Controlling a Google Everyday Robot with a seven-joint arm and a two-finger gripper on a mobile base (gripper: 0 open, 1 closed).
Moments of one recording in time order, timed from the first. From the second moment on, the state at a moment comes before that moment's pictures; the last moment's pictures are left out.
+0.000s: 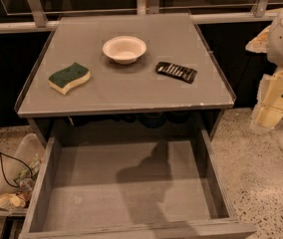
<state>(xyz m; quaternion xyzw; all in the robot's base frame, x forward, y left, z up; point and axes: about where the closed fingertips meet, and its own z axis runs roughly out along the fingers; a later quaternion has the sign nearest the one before) 0.438 -0.217 0.977 -0.60 0.78 -0.03 0.16</state>
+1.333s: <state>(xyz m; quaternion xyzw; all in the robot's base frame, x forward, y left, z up) 0.526 -0.180 0.978 -0.55 0.76 0.08 0.34</state>
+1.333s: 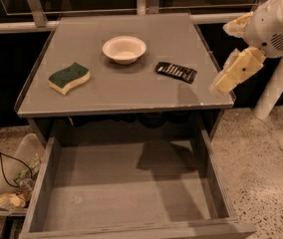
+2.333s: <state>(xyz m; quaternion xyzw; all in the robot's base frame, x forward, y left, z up) 0.554 -0.166 0.966 -0.54 0.75 0.10 0.36</state>
